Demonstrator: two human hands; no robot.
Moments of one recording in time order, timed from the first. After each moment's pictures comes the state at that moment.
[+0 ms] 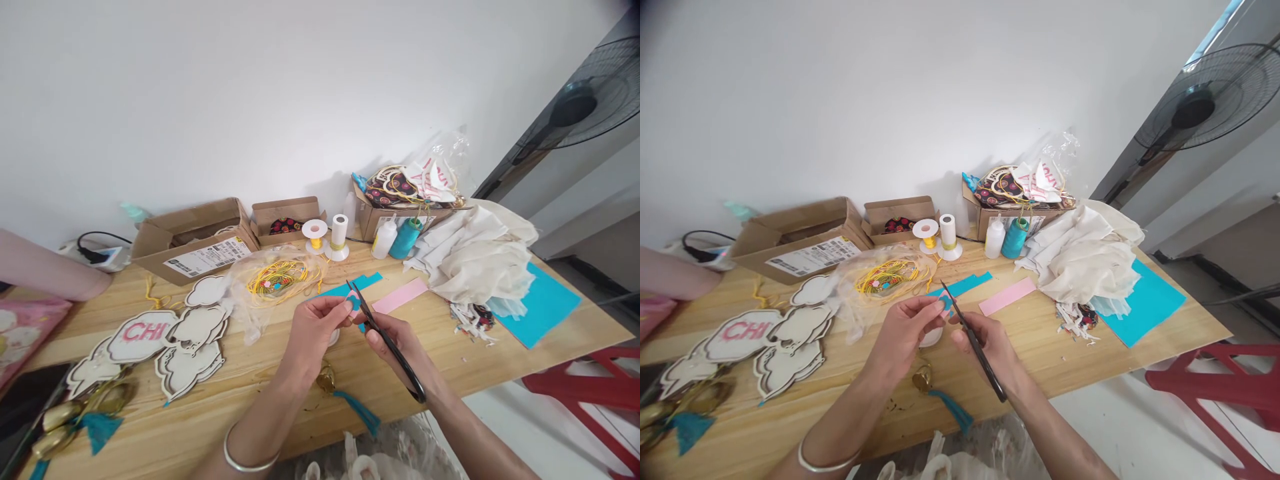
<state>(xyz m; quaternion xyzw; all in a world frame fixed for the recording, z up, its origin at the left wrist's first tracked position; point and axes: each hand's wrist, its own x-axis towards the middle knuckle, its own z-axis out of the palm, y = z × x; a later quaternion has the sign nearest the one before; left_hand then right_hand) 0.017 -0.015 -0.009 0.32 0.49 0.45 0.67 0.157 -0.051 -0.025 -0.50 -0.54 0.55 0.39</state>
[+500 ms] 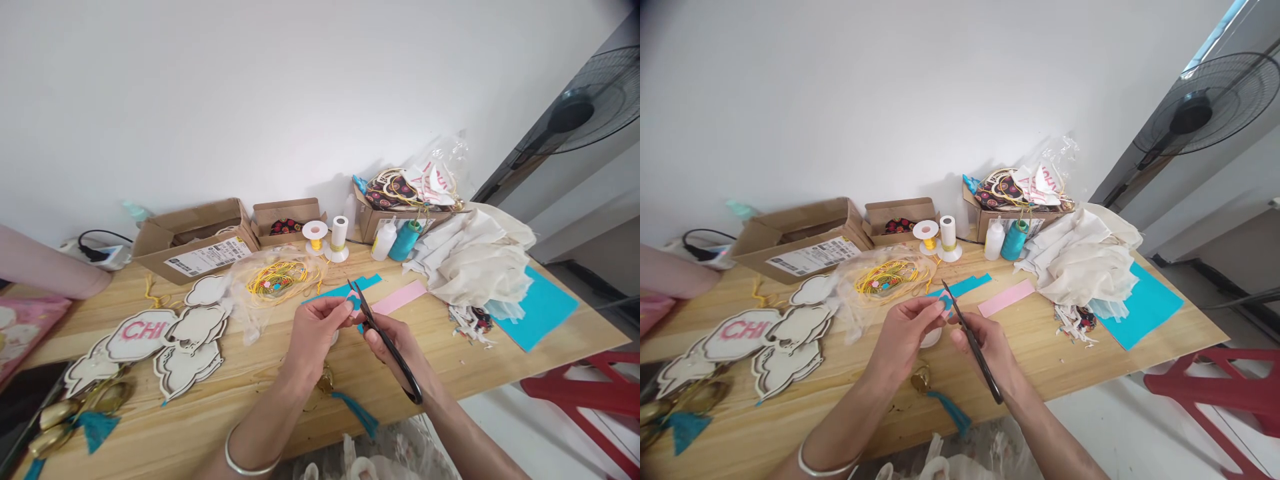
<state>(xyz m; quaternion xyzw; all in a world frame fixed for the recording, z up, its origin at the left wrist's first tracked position) 0.022 -0.018 -0.007 0.31 0.49 0.47 0.67 0.154 -0.052 -0.024 -0.49 -0.52 0.56 0.41</state>
